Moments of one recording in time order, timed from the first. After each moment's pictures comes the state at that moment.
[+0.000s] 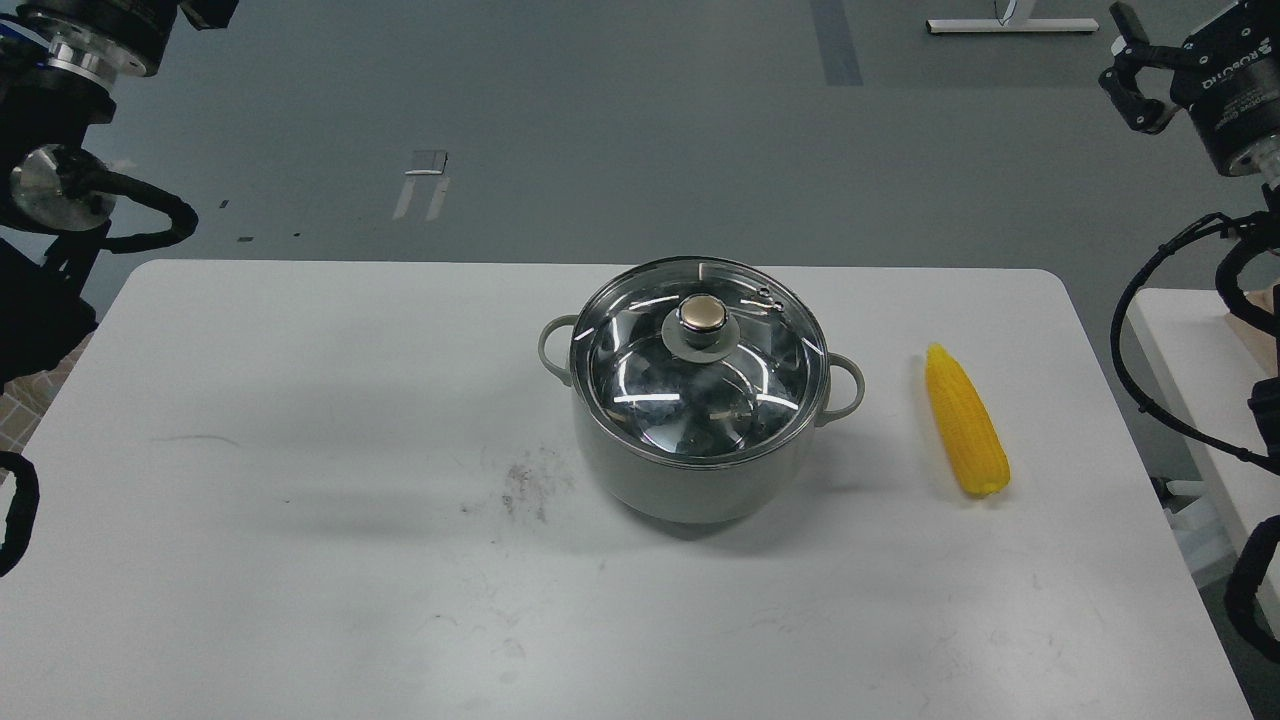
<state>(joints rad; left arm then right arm) -0.98 0.55 -0.89 -0.61 0.21 -0.48 -0.45 0.79 -0.28 1.60 0.79 -0.59 0.49 -0.05</state>
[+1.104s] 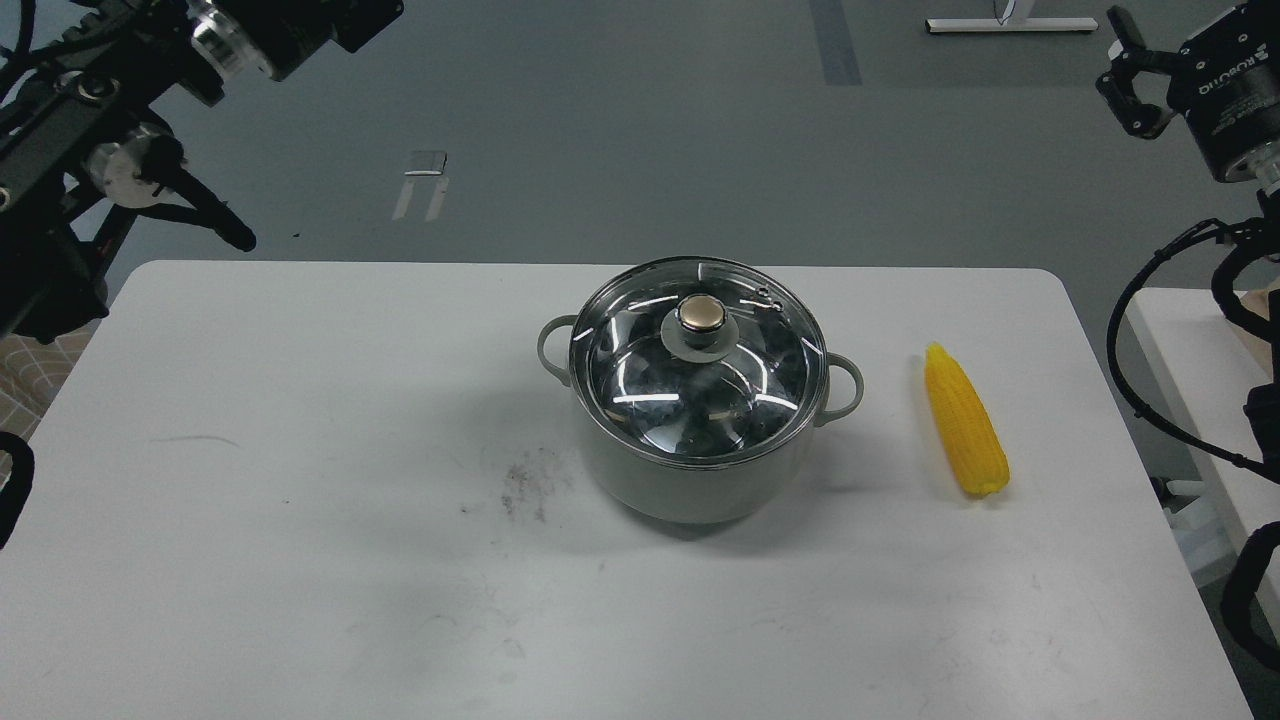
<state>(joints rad) -1.04 0.56 -0.78 -0.98 0.87 -0.41 -0.35 0.77 -0.28 1.61 0.80 -0.58 0.49 -0.05</state>
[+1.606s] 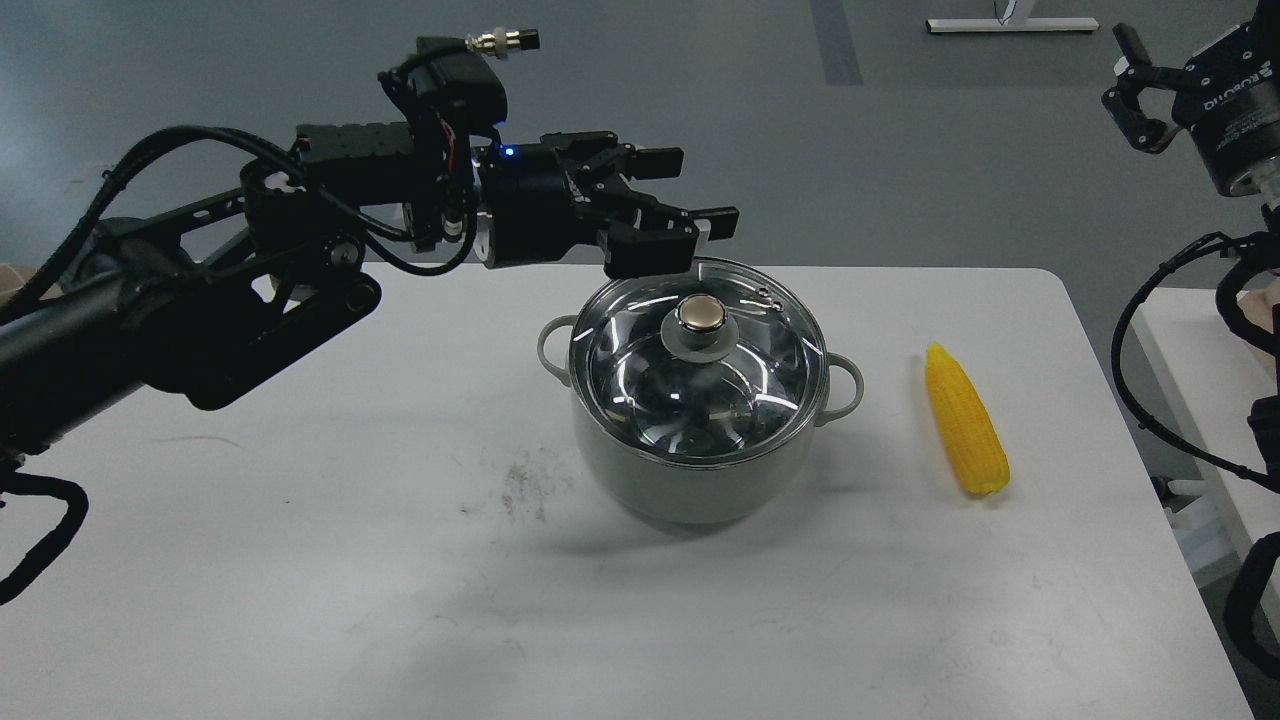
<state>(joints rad) -1.02 0.49 -0.49 -1.33 1.89 -0.23 -0.42 0.75 -0.29 1.62 0.80 -0.58 0.49 -0.05</state>
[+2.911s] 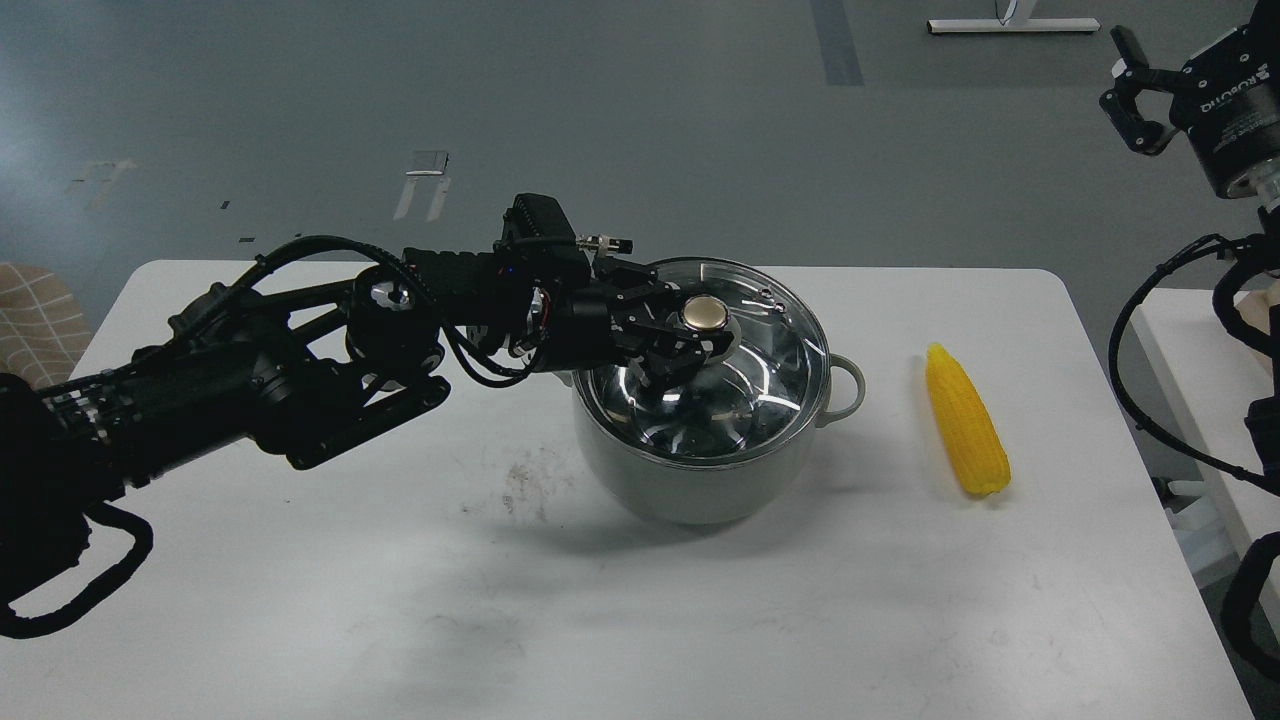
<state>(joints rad) -0.99 0.34 -0.31 -1.11 1.99 -0.11 -0.43 0.75 -0.28 1.62 0.80 -0.58 0.49 -0.05</state>
